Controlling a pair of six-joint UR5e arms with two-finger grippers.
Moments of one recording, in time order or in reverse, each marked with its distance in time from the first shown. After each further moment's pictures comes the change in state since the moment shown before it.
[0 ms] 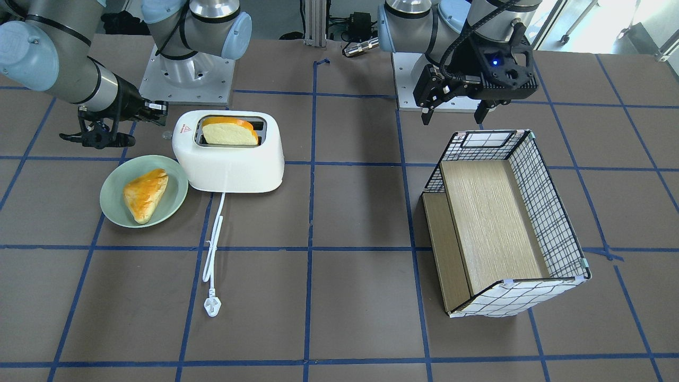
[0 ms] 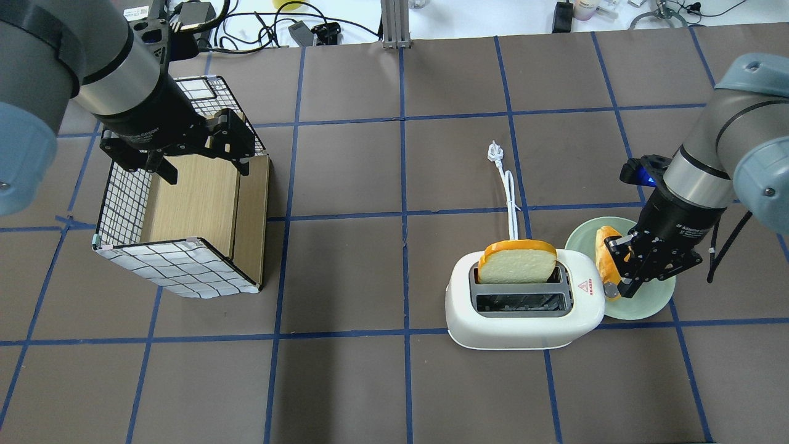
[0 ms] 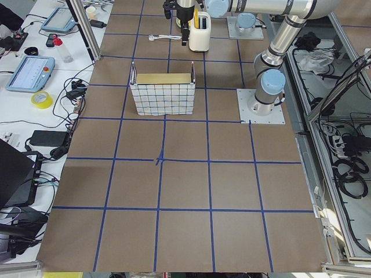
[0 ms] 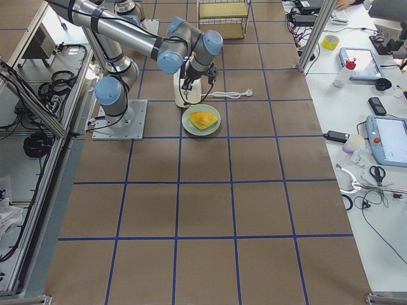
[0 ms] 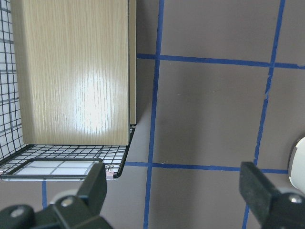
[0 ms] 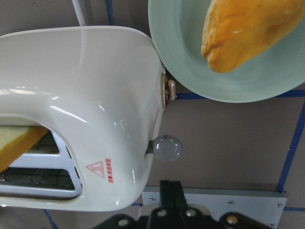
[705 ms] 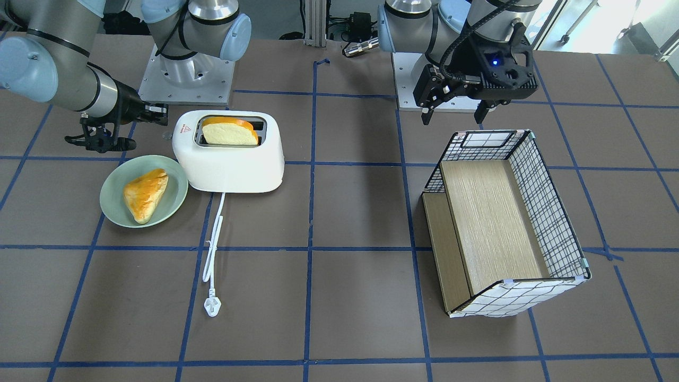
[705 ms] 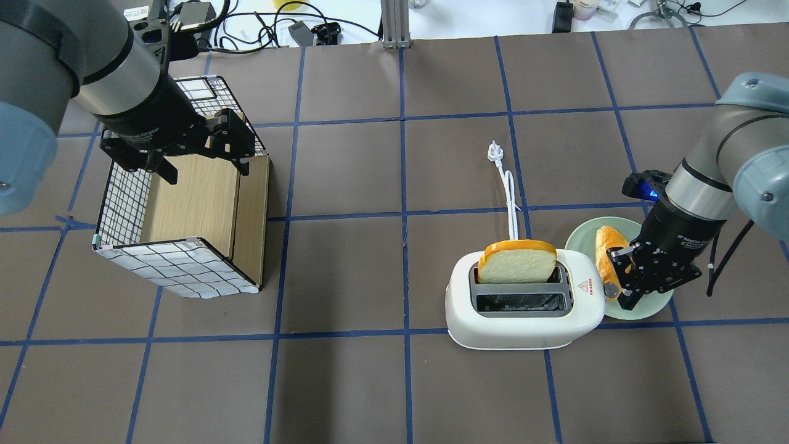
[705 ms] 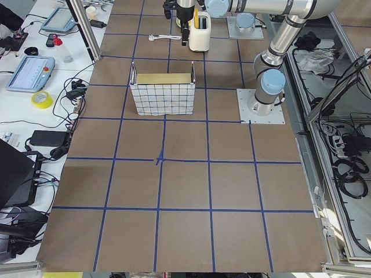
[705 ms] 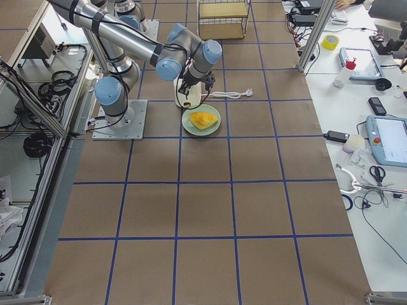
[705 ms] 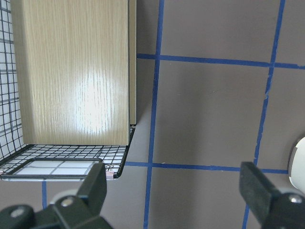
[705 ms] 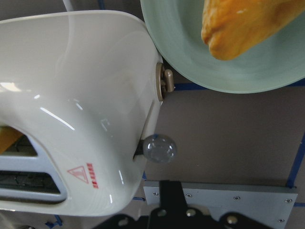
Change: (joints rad) left arm 0.000 0.000 0.000 0.000 0.000 0.000; right arm -0.025 0.019 0.030 0.004 0.010 -0.008
